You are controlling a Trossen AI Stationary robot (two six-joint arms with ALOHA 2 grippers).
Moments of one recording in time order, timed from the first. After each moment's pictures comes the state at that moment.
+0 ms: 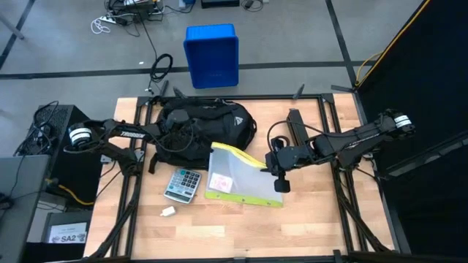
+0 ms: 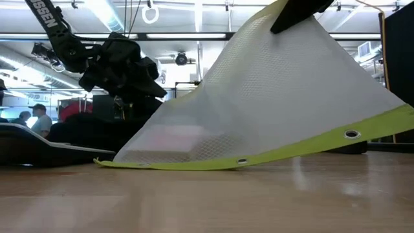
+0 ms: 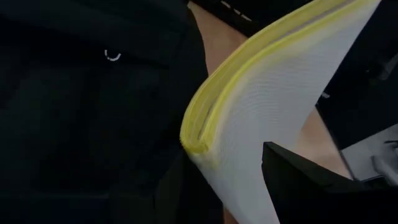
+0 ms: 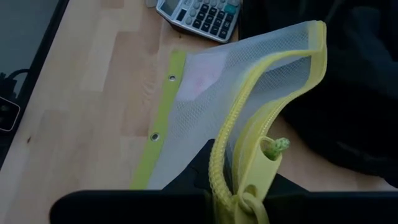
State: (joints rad) left arm 0.48 1.39 0.44 0.50 0.65 -0.27; right arm 0.27 1.31 1.08 -0.55 0.19 0.16
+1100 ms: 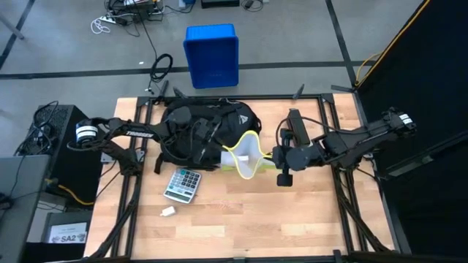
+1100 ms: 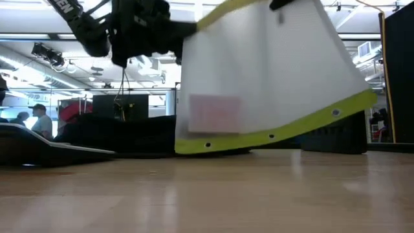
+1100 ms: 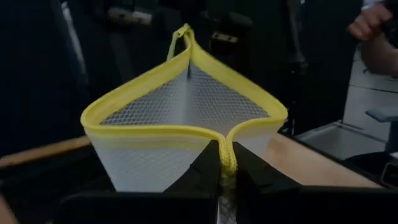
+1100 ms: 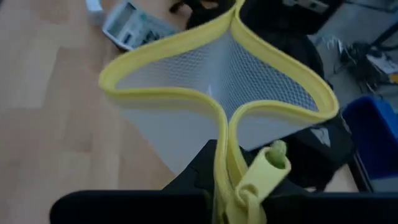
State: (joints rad) left arm 0.32 1.45 0.67 0.84 0.78 0.10; right arm 0.35 1.28 1.23 -0.72 0.50 0.12
